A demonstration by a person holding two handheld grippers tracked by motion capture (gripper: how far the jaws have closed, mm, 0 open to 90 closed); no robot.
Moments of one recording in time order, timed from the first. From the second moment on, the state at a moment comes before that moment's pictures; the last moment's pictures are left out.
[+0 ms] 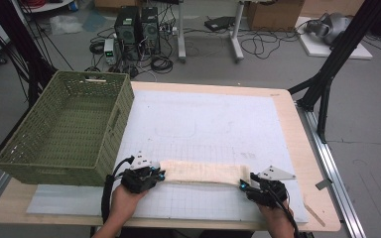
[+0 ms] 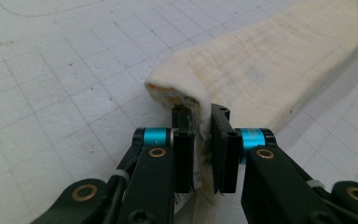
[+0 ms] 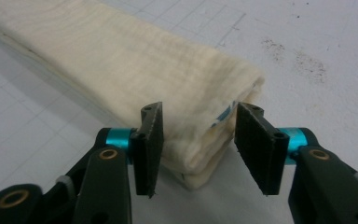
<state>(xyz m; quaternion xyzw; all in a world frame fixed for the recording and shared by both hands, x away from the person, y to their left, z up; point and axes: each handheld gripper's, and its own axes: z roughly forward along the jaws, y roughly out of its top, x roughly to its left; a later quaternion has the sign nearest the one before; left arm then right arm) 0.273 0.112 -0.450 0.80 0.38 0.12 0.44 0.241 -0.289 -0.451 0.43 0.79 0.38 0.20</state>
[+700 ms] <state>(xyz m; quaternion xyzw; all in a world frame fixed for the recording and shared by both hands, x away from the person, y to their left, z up) 0.269 0.115 -0.443 0.79 0.38 0.14 0.46 0.240 -0.290 -0.446 0.43 0.79 0.39 0.18</state>
